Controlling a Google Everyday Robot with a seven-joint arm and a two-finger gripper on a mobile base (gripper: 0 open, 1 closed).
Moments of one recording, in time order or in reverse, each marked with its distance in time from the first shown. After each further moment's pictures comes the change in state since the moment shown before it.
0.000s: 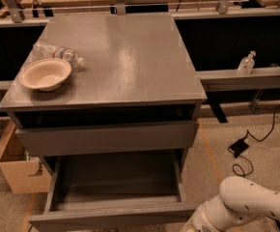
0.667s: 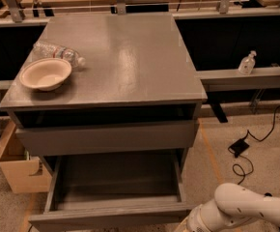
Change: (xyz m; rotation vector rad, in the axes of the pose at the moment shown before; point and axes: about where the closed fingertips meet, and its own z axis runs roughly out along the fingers) arm 0.003 -0.031 0.049 -0.024 -0.071 -0.039
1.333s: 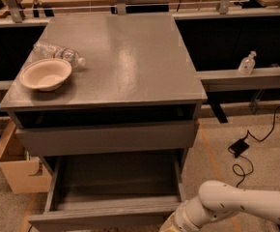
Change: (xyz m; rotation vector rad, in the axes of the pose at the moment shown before) arm -0.030 -0.006 0.038 -0.015 -0.008 -0.100
